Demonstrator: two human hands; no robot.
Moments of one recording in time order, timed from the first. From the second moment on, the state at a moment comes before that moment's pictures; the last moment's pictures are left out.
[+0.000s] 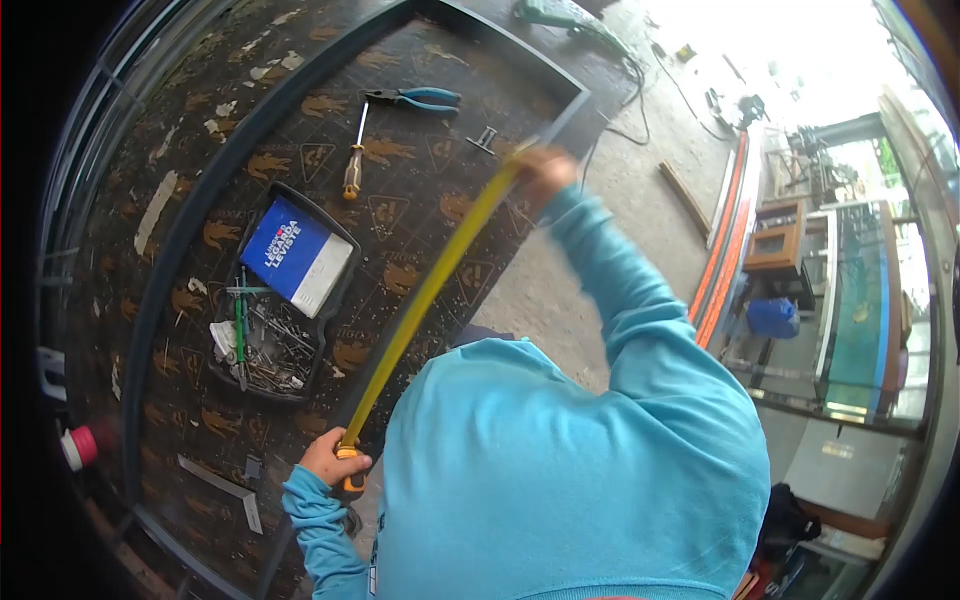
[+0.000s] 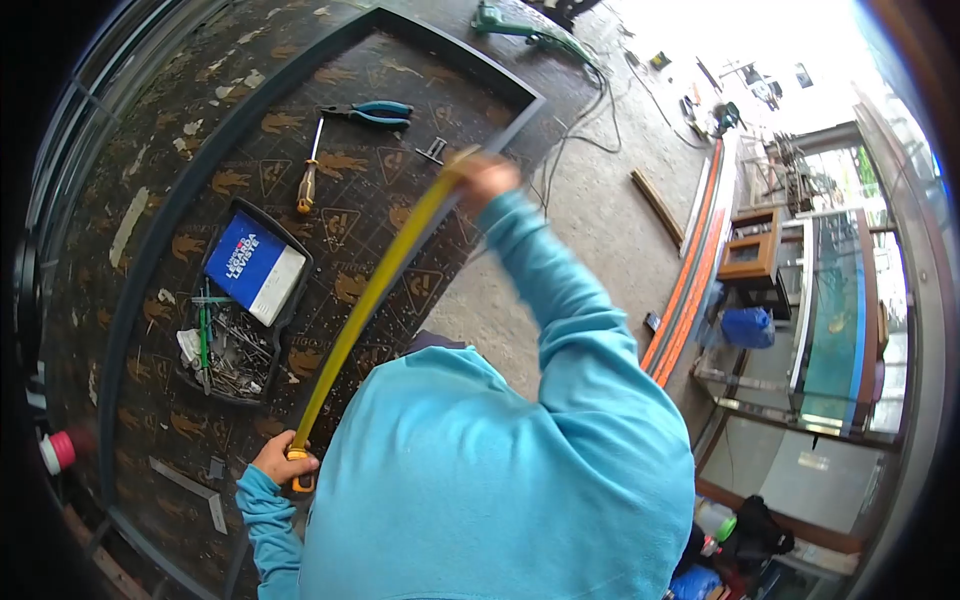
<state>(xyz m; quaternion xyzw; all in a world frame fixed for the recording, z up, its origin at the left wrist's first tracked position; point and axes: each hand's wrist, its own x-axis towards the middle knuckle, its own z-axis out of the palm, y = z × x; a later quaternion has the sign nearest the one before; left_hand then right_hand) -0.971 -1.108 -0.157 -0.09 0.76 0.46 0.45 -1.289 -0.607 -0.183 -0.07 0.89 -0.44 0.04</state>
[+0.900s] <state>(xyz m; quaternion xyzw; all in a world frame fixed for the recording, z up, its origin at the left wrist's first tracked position) -0.934 -1.050 -0.148 -0.40 0.85 0.15 0.32 -1.283 -0.653 -0.245 0.21 0.80 -0.52 0.19</state>
